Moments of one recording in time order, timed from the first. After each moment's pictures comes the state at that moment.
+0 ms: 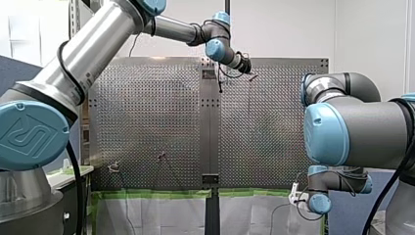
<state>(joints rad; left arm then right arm) -0.71 -2.18 -0.85 -3.33 -1.58 -1.82 1.59 -0.30 1.50 -0.80 1.49 1.76</state>
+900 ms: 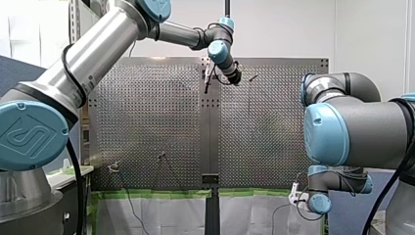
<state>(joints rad) -0.71 -2.21 -0.82 -3.49 -1.83 -1.61 1.59 -0.30 1.50 -0.80 1.49 1.76</state>
